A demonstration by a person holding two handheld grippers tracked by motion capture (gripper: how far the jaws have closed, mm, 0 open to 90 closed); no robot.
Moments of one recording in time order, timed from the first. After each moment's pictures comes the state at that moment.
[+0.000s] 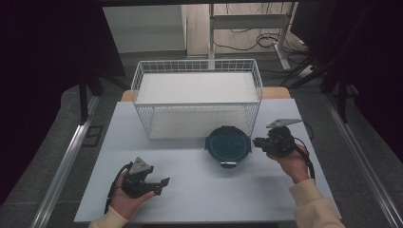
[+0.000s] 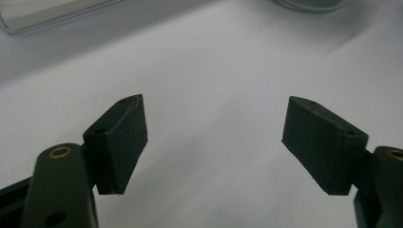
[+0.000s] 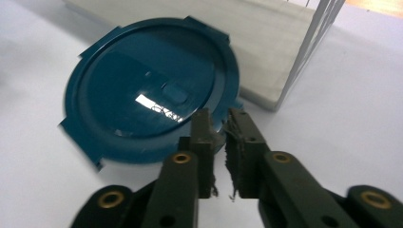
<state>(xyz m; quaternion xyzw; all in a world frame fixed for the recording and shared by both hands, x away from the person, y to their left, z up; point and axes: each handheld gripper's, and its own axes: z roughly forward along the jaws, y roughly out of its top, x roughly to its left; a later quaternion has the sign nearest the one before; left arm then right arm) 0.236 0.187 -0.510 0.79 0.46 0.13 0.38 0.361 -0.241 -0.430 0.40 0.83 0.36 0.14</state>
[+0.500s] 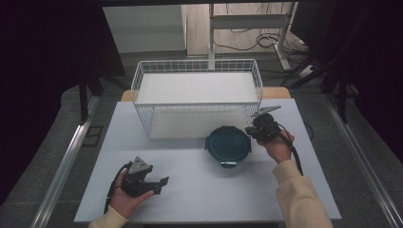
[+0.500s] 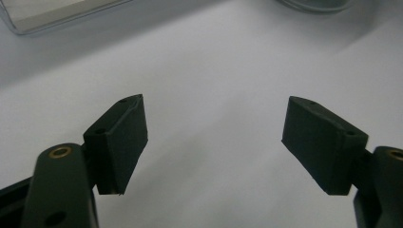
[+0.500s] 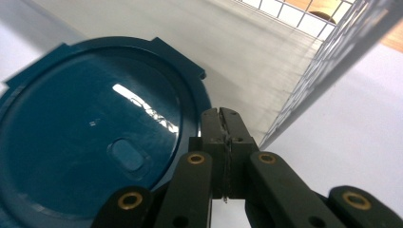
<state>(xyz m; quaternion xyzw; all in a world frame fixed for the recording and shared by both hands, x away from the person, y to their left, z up) 0.237 0.189 -0.510 0.79 0.47 0.14 0.38 0.411 -0.207 -0.442 0.38 0.85 0.31 0.17</state>
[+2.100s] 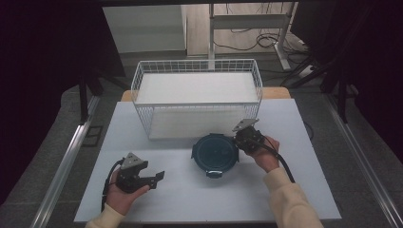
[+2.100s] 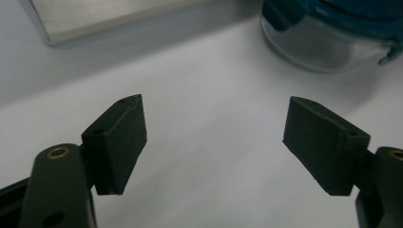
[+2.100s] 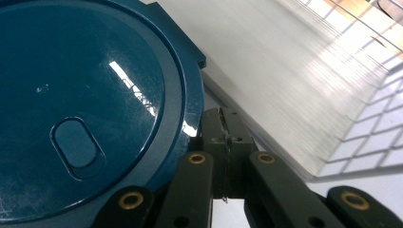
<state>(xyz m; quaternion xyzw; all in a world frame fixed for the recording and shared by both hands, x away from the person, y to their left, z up) 0.242 0.206 -0.497 0.76 0.49 0.14 0.41 0.386 -0.164 -0.467 0.28 0.89 0.29 0.20</state>
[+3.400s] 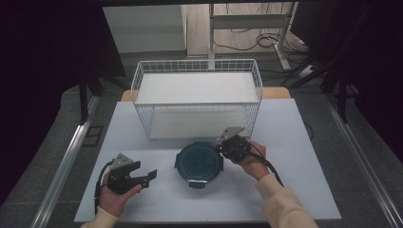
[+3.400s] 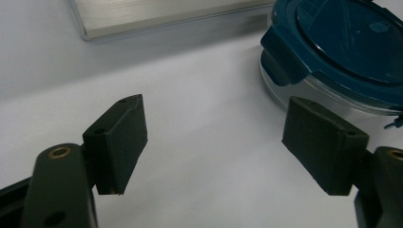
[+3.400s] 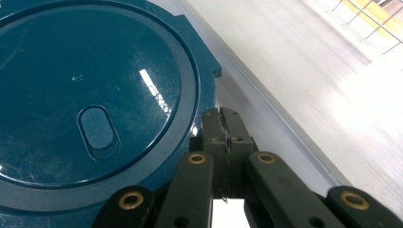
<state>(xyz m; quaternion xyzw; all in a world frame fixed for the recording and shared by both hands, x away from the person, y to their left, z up) 0.235 0.224 -0.499 0.74 0.52 0.14 0.41 0.356 -0.125 -0.465 0.22 0.91 0.32 0.17</state>
